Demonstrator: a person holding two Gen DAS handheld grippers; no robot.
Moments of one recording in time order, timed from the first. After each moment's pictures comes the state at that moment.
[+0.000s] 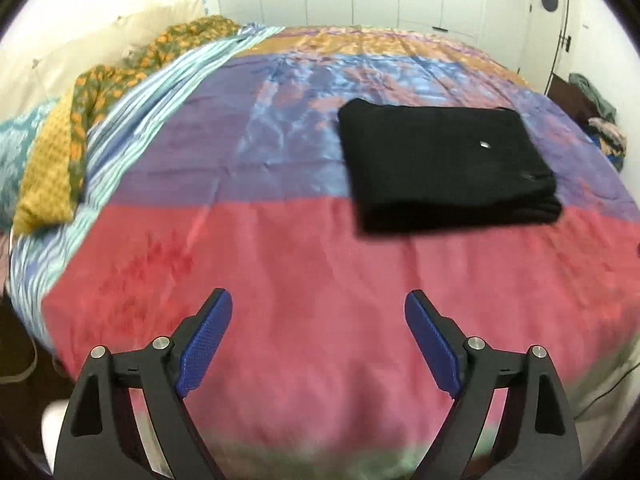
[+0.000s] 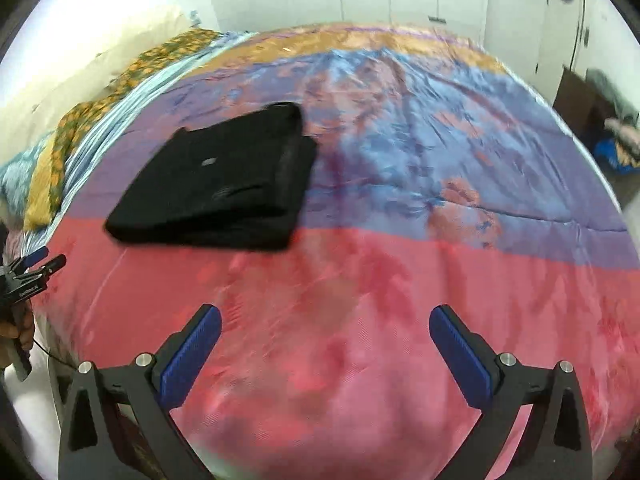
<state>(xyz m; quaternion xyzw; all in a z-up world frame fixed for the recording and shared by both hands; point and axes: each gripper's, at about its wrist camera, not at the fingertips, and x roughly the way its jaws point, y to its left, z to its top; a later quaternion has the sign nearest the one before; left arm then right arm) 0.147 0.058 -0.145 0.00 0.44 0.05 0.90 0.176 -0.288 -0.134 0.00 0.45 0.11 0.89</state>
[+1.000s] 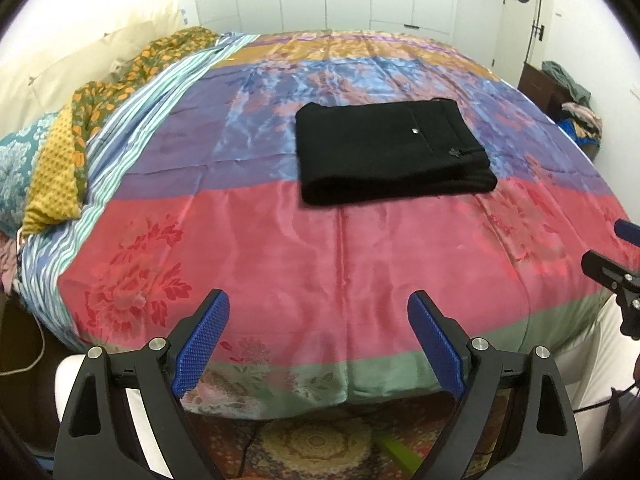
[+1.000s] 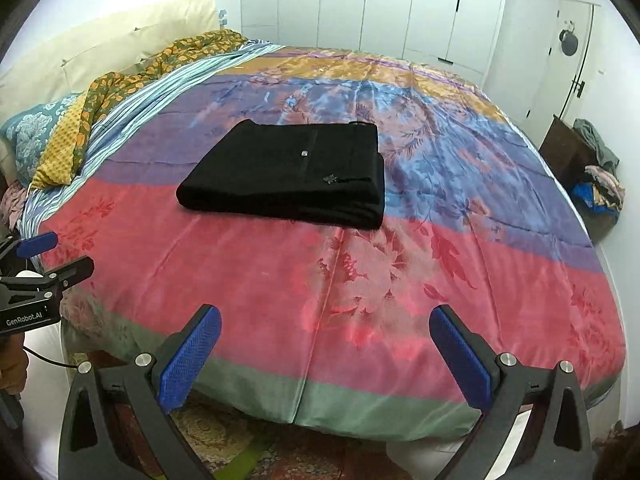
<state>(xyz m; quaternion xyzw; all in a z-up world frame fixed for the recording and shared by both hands) 0.086 0.011 -0.110 0.02 0.43 0.02 0.90 0.086 -0.195 -0.109 -0.05 0.42 0.08 0.90</state>
